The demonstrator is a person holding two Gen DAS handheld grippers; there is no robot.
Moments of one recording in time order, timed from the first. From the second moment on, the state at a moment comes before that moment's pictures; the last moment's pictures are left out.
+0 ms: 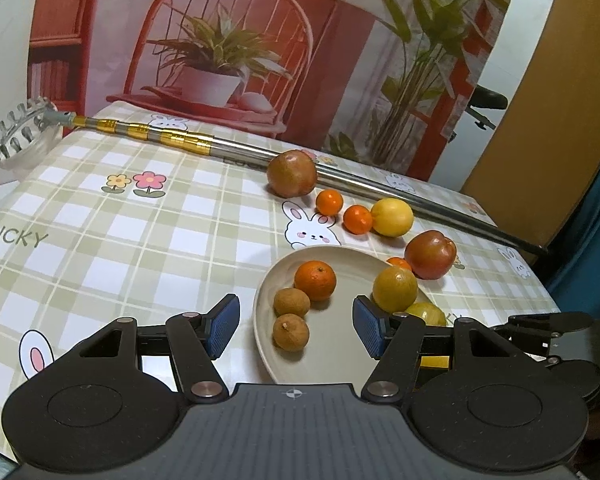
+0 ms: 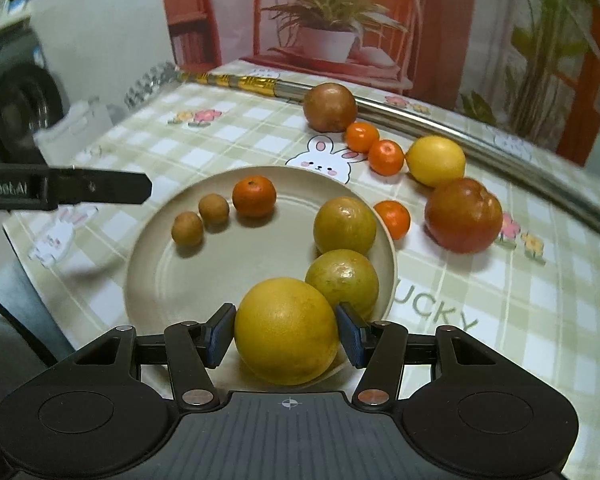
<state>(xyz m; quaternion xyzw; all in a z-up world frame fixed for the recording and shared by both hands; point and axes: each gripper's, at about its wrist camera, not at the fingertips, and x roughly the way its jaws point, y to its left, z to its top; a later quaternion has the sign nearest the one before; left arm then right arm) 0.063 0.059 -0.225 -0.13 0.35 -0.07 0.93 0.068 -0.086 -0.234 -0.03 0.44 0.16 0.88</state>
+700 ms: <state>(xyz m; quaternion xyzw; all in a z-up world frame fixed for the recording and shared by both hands) 0.063 0.063 -0.231 -0.13 0.35 -0.05 0.93 0.106 -0.074 -0.243 -0.10 0.40 0.16 0.90</state>
